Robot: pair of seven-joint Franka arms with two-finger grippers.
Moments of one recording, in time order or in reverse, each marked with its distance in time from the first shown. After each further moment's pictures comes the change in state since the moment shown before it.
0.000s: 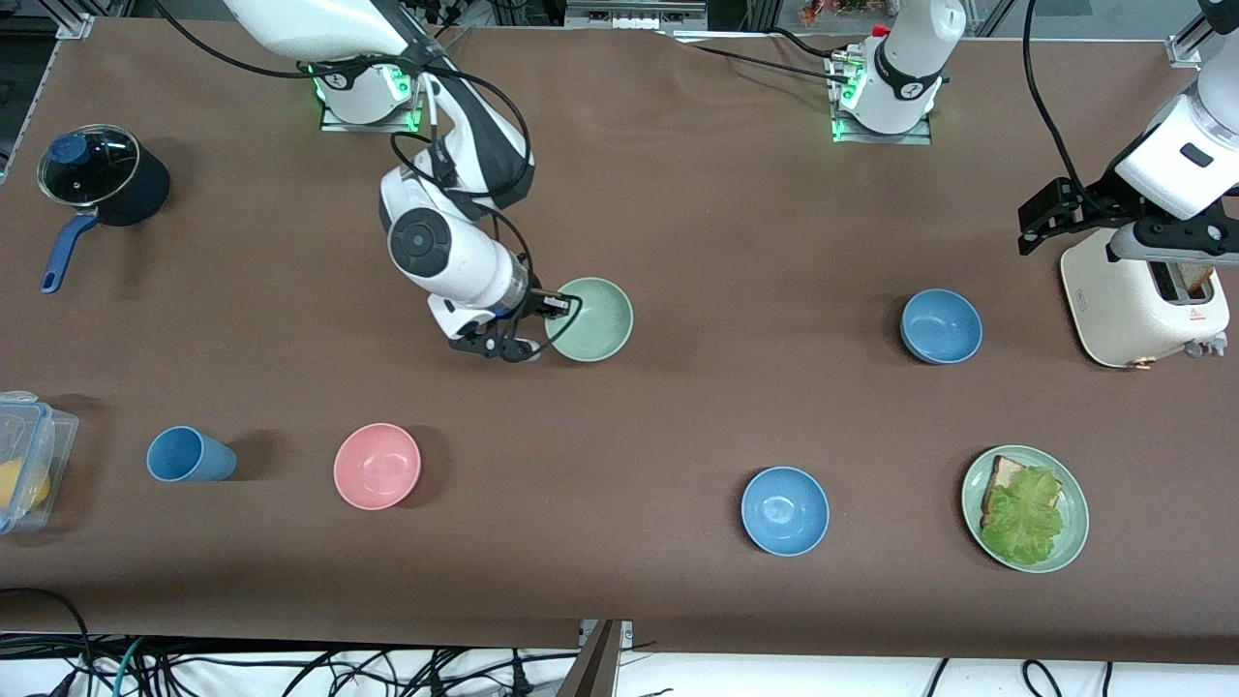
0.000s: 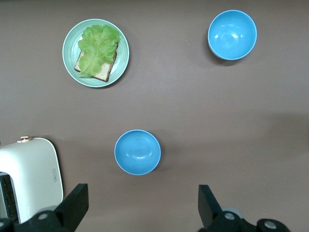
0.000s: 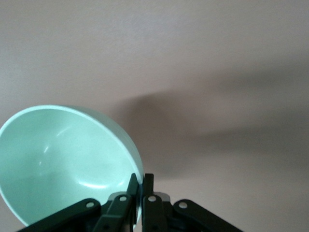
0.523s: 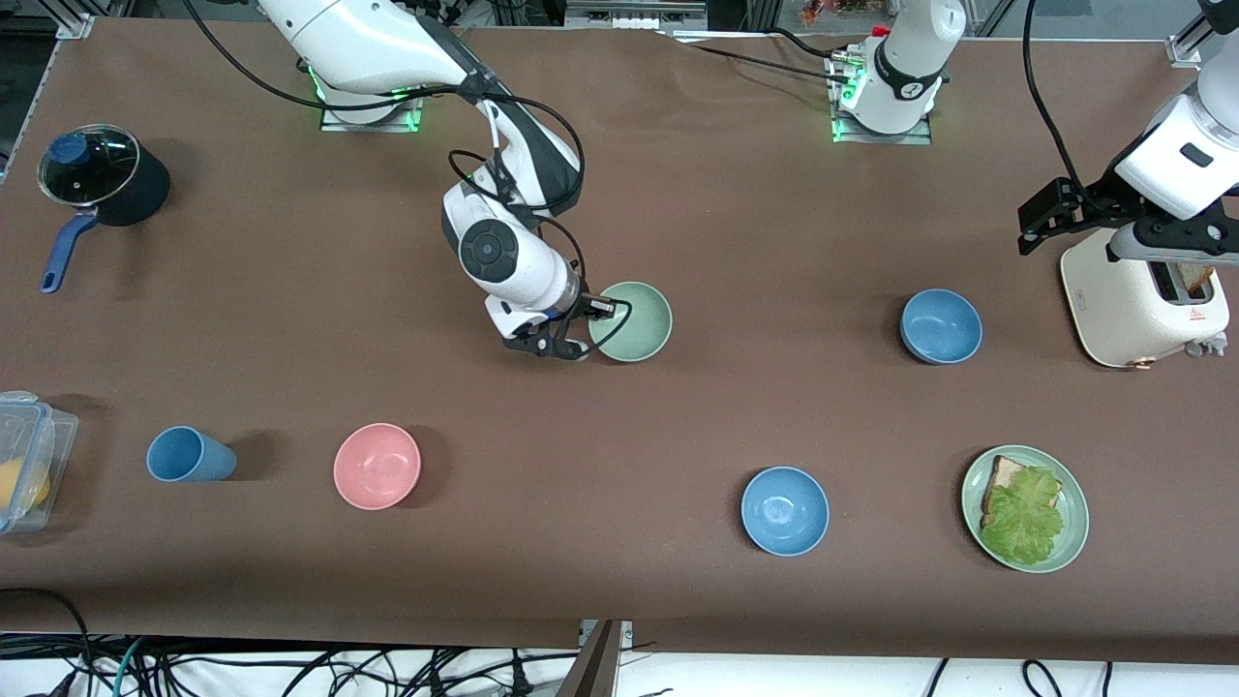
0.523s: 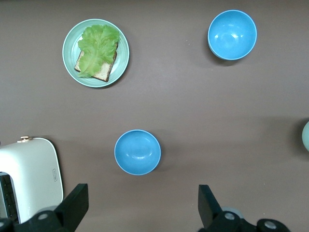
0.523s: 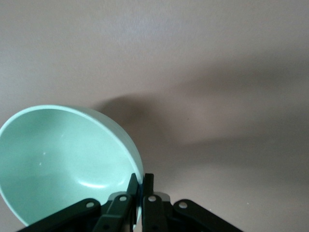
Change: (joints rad) left arm 0.000 0.000 0.000 0.000 0.000 0.000 0.000; right arm 0.086 0.108 0.000 0.035 0.000 0.086 0.058
